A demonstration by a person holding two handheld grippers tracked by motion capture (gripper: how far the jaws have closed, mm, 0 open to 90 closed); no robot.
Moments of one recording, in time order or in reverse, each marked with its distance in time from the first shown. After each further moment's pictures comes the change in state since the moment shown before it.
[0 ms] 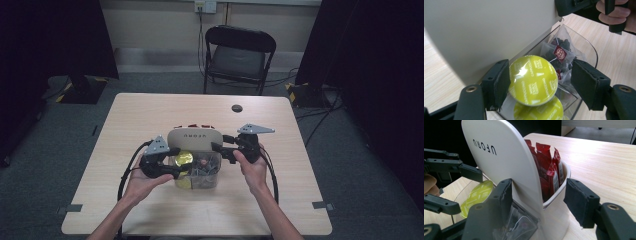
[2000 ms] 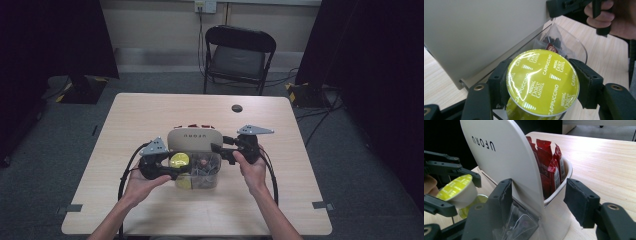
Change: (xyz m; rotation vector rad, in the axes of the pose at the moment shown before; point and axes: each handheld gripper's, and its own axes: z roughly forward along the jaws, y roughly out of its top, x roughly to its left) left arm 0.002 -0.005 0.001 -0.029 -0.092 -0.037; right arm 0.000 -0.004 0.002 0.004 0.006 0.012
